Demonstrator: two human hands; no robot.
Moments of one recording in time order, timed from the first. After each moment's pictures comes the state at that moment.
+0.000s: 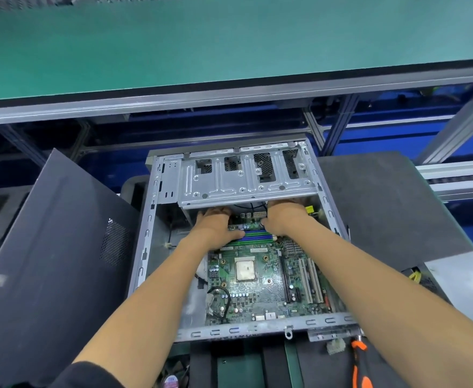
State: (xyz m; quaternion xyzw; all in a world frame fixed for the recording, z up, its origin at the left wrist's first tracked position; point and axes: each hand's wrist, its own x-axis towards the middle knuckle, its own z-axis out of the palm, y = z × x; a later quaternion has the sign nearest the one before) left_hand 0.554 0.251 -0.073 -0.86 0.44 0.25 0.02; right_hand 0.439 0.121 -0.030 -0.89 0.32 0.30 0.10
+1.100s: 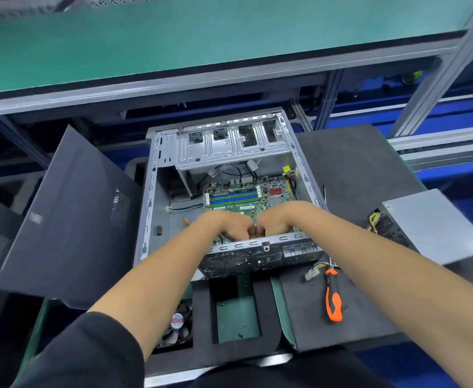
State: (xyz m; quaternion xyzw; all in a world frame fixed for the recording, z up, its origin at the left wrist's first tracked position) left_hand 0.443 0.280 -0.021 -0.67 0.59 0.44 0.11; right_hand 0.350 0.193 -0.008 -0.88 0.09 0.43 0.18
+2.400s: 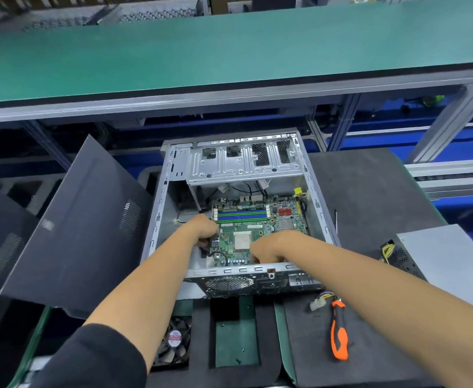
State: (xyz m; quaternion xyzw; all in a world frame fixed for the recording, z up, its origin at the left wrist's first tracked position) left_hand 0.517 0.311 -0.055 -0.88 0.14 0.41 -0.20; right_hand 0.366 0.213 -0.012 -0.89 0.05 0.44 0.13
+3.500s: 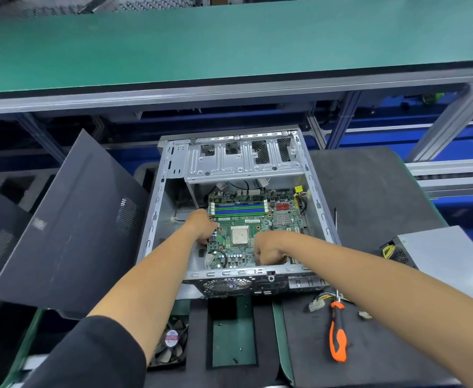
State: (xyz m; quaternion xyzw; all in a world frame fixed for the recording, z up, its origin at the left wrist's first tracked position) left_hand 0.524 0.305 -0.067 -0.91 0.24 0.32 -0.09; right_hand 0.370 0.203 -0.024 -0.87 0.15 0.43 0.19
